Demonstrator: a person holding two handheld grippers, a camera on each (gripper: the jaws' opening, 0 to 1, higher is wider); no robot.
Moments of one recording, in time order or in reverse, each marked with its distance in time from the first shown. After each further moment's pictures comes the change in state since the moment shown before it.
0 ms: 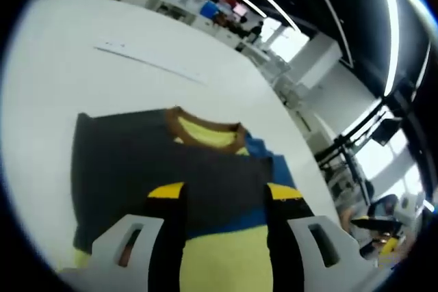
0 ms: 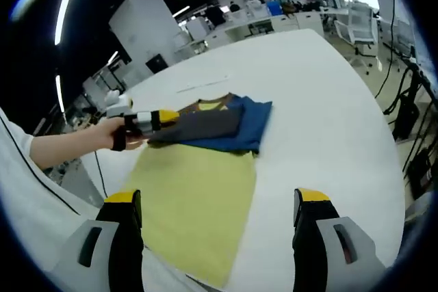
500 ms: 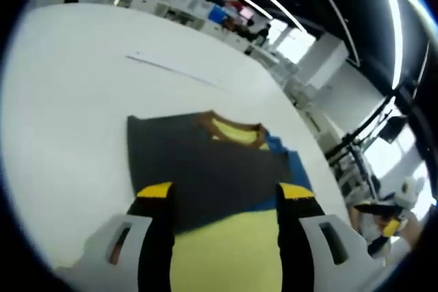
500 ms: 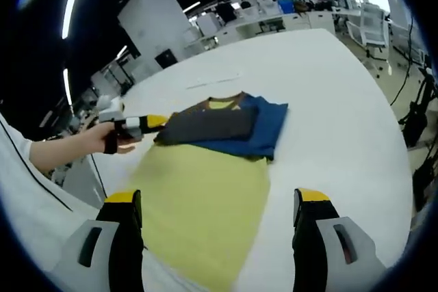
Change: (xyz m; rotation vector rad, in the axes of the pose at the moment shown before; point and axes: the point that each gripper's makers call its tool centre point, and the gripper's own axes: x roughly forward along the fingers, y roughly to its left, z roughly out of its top) left arm -0.046 0.038 -0.004 0.026 -0.013 0.067; right arm 0.016 0.010 0.002 -0.027 0.022 0.045
